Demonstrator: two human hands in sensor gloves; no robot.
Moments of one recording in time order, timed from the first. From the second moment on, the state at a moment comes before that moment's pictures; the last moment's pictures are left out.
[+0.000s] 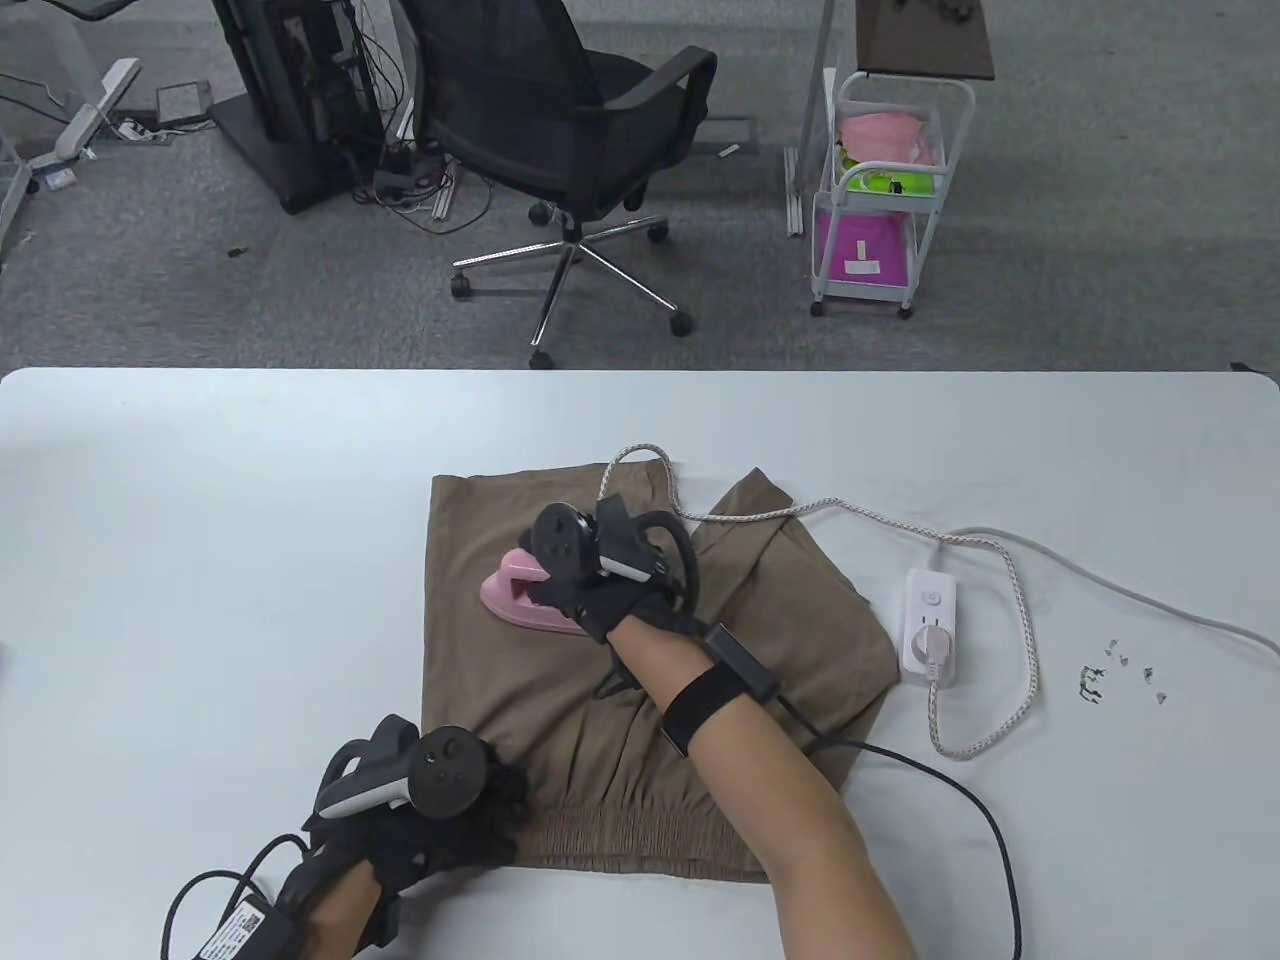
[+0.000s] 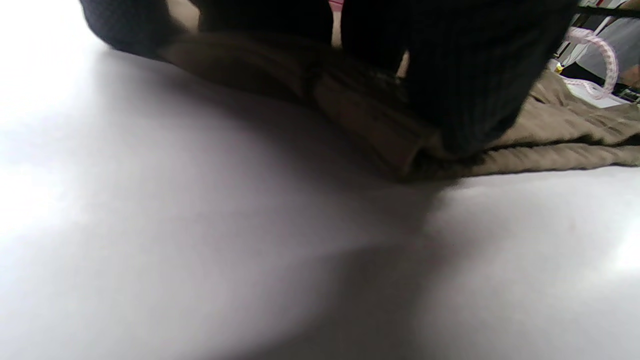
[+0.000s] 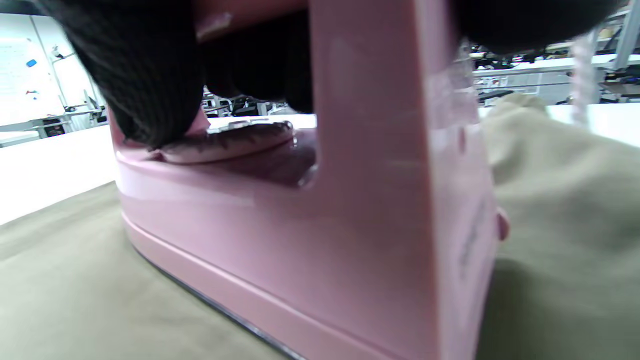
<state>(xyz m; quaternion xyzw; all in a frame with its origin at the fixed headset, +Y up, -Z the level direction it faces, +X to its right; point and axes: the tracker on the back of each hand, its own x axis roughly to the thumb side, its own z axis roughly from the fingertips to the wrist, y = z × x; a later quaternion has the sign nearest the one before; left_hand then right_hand) -0.221 -0.769 -0.247 -0.26 -0.24 0.06 0.93 -0.068 -0.714 -0.431 0.24 0.06 0.97 0.07</state>
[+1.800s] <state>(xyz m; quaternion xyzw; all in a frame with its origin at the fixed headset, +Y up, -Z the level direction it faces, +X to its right) -0.220 -0.768 -0.247 -0.26 -0.24 0.06 0.93 -0.076 -0.717 -0.385 0.29 0.06 0.95 0.08</state>
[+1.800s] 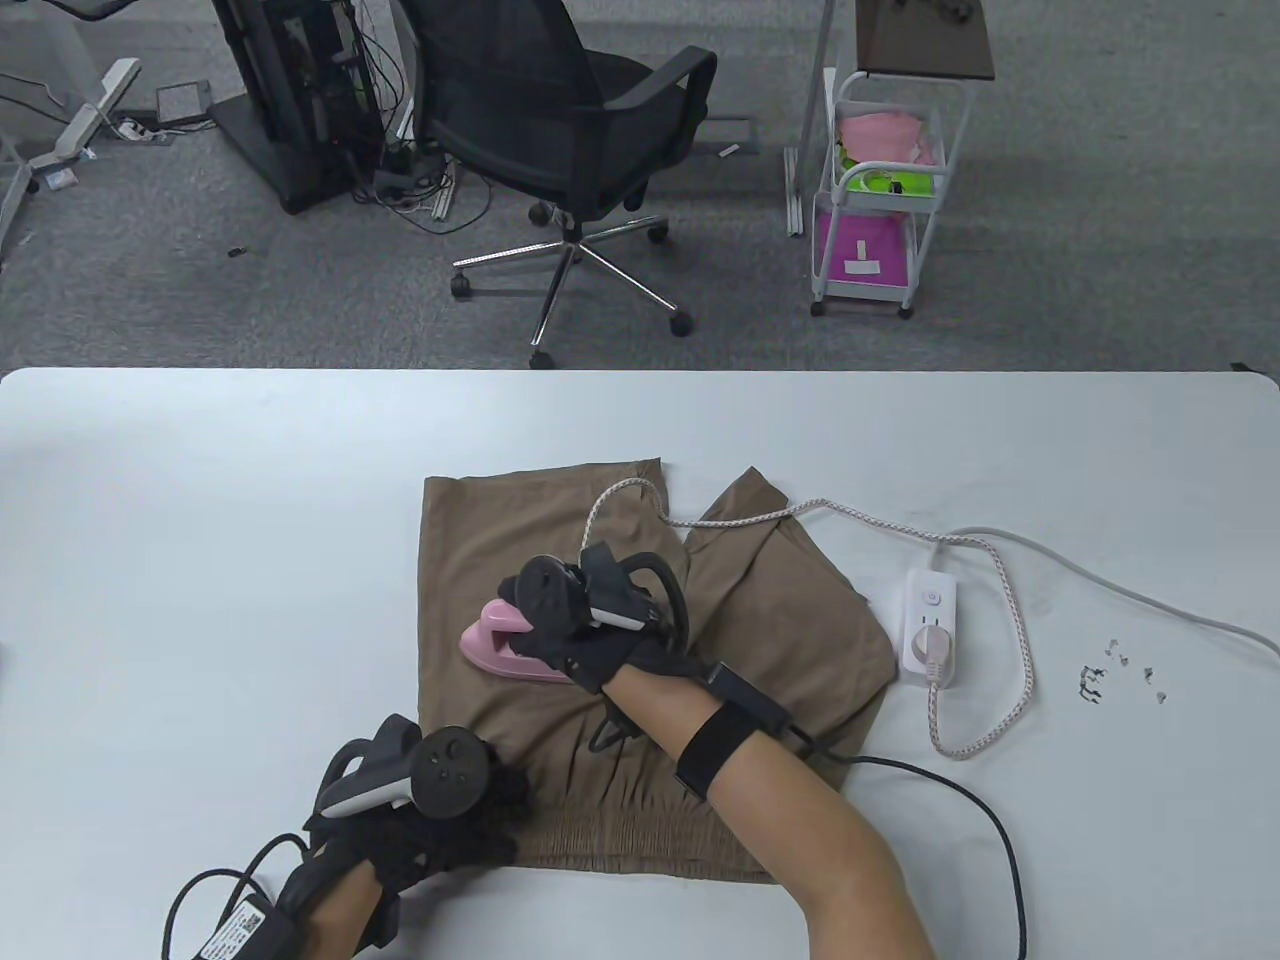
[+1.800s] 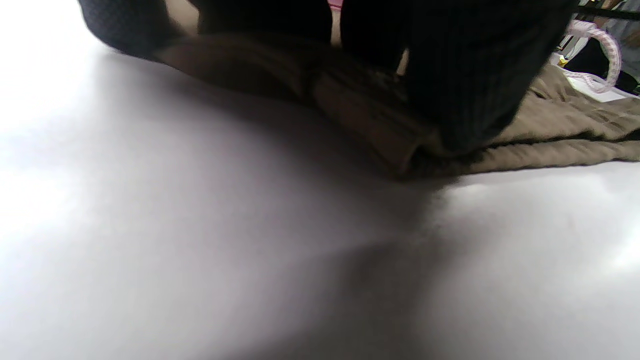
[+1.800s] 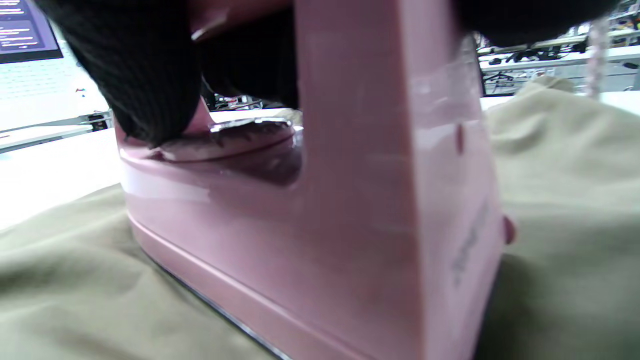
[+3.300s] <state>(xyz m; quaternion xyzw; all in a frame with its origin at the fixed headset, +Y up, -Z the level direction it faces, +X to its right) -0.220 -0.768 -0.247 -0.26 -0.24 0.06 0.93 -0.033 -0.715 -0.352 0.29 0.09 0.95 0.08</state>
